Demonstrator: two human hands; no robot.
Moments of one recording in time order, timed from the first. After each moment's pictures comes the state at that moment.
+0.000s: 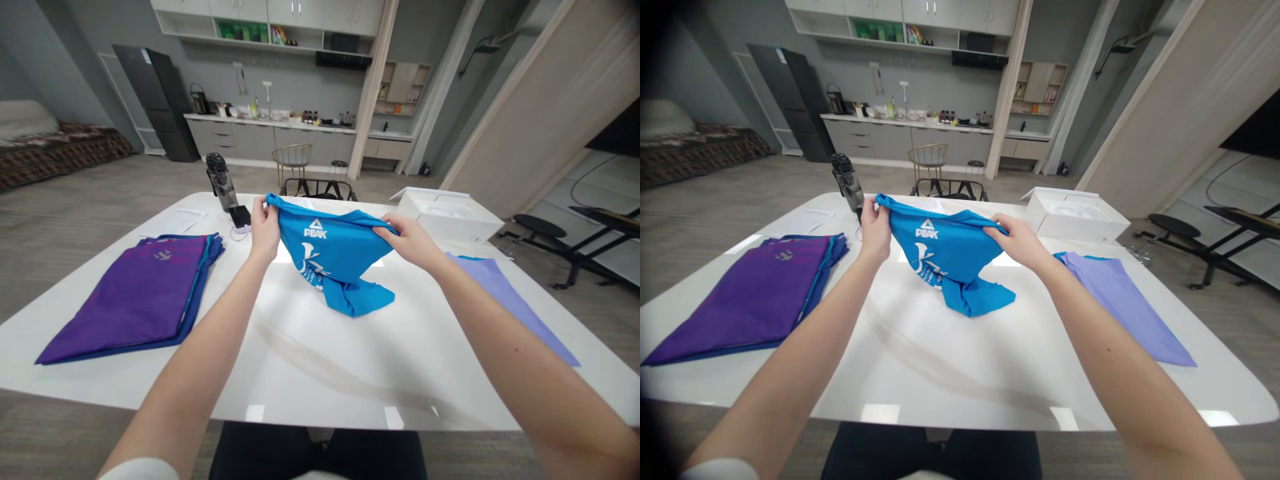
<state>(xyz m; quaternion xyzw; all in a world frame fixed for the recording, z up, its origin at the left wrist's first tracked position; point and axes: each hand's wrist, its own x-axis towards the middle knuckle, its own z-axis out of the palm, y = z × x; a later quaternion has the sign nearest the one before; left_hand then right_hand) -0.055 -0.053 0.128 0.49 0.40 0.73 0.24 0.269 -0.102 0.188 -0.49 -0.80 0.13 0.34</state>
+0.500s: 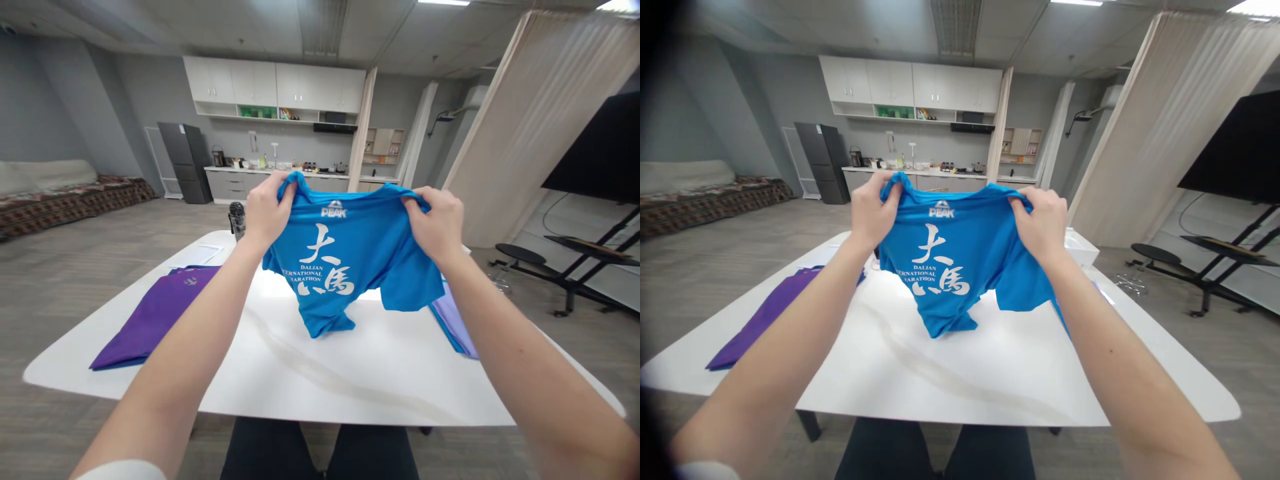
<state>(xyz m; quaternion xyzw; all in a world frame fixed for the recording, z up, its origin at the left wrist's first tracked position) -0.051 -0.164 0.325 0.68 0.38 0.62 -0.09 0.283 -0.182 0.330 -0.49 -0.68 -0.25 0.49</state>
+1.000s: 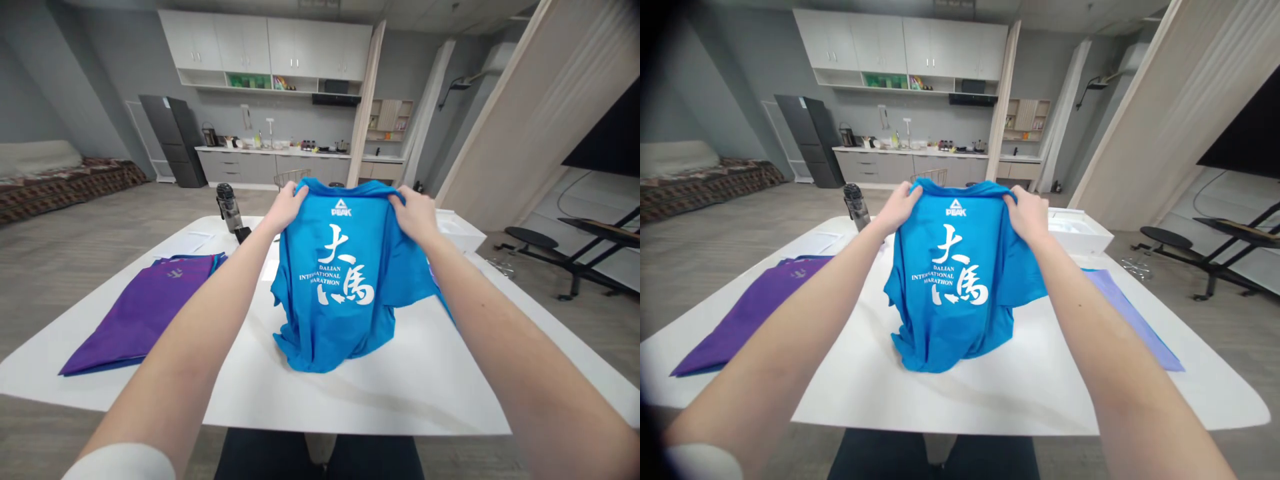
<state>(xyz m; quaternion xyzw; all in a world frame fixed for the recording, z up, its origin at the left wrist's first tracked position) -0.032 -0.018 0.240 0.67 0.46 0.55 0.18 0.299 -0.057 0.256 -0.60 -0.69 -0.17 0.38</state>
